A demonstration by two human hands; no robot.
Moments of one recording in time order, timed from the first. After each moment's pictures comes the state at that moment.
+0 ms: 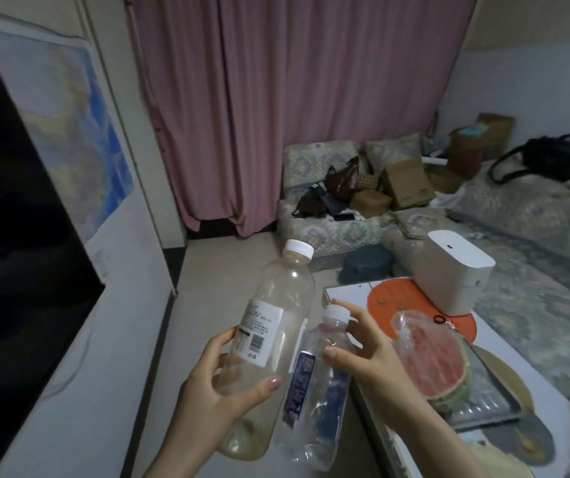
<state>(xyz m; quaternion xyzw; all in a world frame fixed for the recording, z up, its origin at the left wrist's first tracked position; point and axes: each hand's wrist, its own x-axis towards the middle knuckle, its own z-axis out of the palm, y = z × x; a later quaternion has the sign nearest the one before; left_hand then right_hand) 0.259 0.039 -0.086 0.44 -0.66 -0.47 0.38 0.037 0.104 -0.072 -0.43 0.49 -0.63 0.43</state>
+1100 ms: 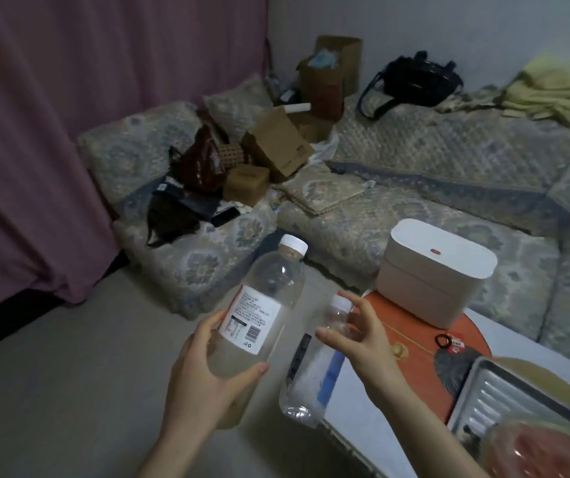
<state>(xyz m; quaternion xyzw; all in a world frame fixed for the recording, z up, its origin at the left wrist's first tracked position) -0.127 -0.611 -0.151 0.26 -0.83 -0.45 0.21 -0.268 -0.428 -0.160 -0.13 0.67 -0.70 0.20</state>
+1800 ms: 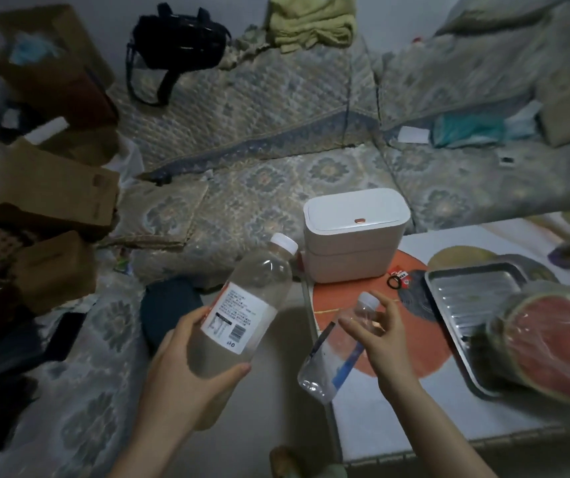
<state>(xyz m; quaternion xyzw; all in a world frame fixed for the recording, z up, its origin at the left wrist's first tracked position) -0.465 -0.796 -0.154 -0.08 -0.90 -0.42 -0.05 -0.418 -0.535 -0.237 0.29 0.62 -0.72 -0.12</state>
